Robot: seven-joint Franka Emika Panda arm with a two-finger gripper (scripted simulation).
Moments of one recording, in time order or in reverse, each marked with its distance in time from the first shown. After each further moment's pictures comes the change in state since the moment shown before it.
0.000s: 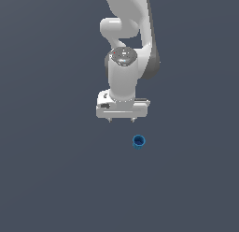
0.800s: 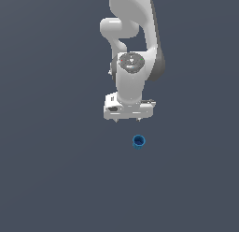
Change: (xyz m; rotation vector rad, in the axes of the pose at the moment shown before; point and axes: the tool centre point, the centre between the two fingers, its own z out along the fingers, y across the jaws) arm -0.009 -0.028 0.015 0.026 -0.045 -0.028
